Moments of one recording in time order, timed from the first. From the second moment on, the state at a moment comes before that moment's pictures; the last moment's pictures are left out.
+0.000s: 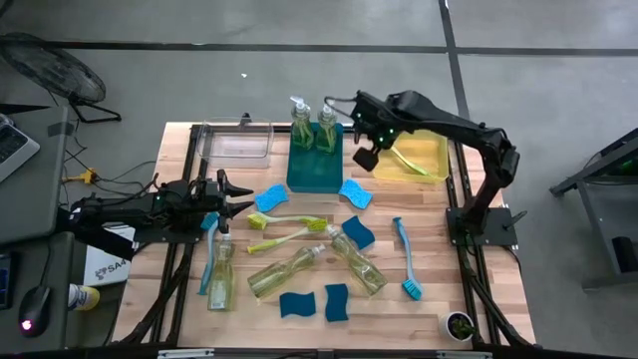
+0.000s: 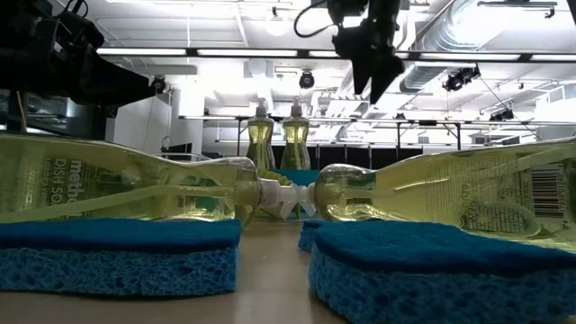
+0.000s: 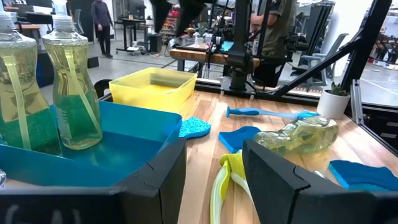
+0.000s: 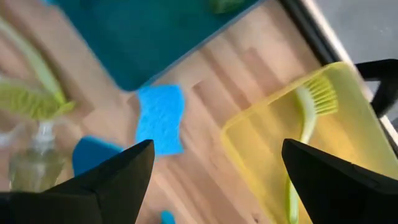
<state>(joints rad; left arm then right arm) 0.05 0.03 0.04 0.00 -0.12 -0.08 -0.45 1.74 1.79 -1.35 0.05 0.19</state>
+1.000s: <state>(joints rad) 0.05 0.03 0.04 0.00 -0.12 -0.08 -0.01 1.77 1.78 -1.42 -0.04 0.97</state>
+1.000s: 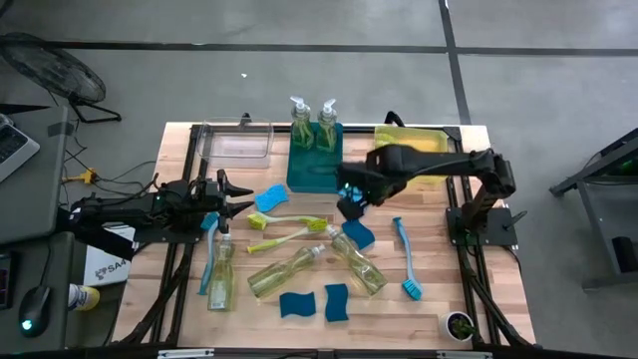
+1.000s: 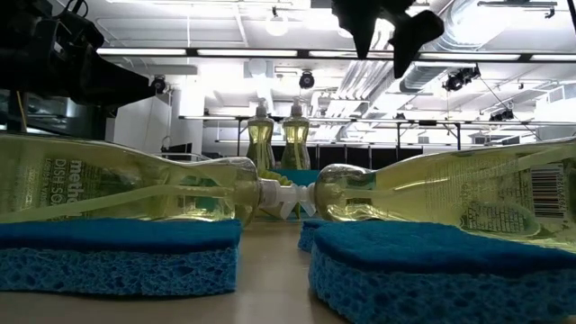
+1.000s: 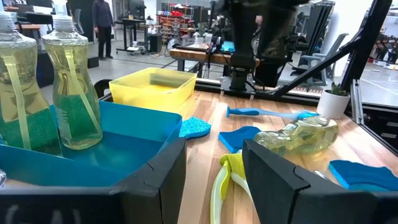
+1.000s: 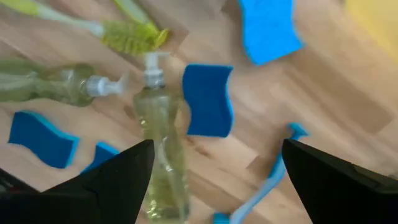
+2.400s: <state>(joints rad) 0.05 0.03 0.04 0.00 -0.12 -0.08 0.21 1.45 0.69 -0.69 -0.20 1.66</state>
